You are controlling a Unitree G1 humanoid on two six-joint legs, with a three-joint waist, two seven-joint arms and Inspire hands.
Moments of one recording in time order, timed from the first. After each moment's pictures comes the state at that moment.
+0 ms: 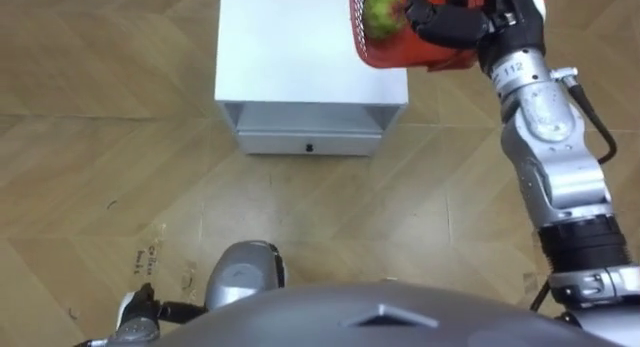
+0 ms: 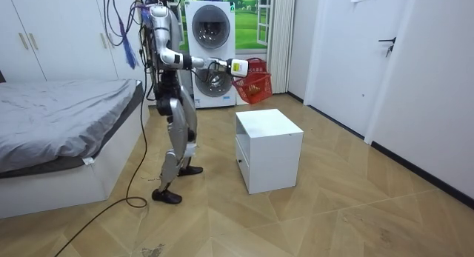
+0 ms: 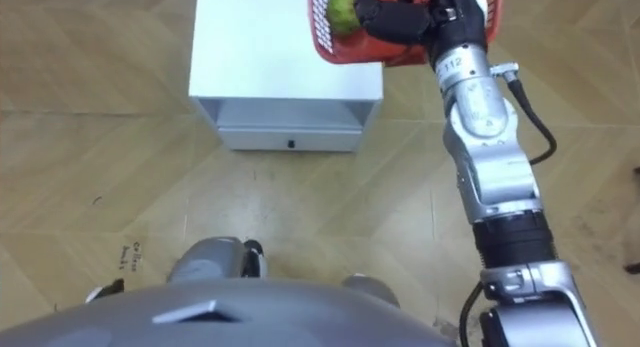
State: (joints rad) left arm 0.21 0.23 0.06 1.14 0.05 0.04 0.12; right arm -0.07 -0.33 0.14 0.07 0.22 0.02 -0.03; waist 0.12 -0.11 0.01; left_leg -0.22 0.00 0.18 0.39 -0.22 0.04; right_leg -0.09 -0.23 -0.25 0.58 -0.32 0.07
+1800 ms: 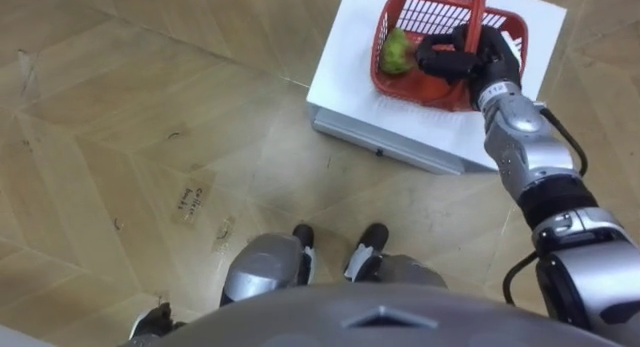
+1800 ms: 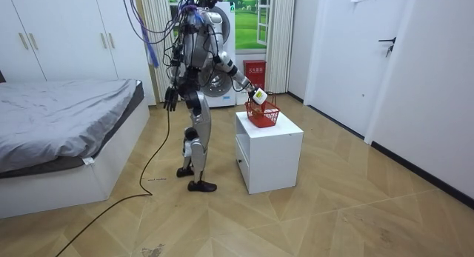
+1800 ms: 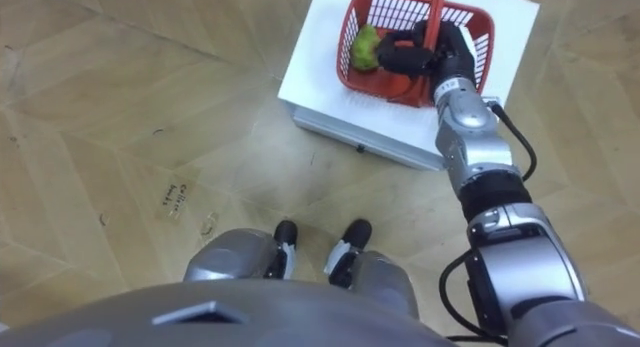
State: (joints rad) left arm 0.25 0.24 -0.02 1.14 0.11 0.10 0.05; right arm -0.31 -0.30 0.18 0.75 0.39 -0.01 -0.09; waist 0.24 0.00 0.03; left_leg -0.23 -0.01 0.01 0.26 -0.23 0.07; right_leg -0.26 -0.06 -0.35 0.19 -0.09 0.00
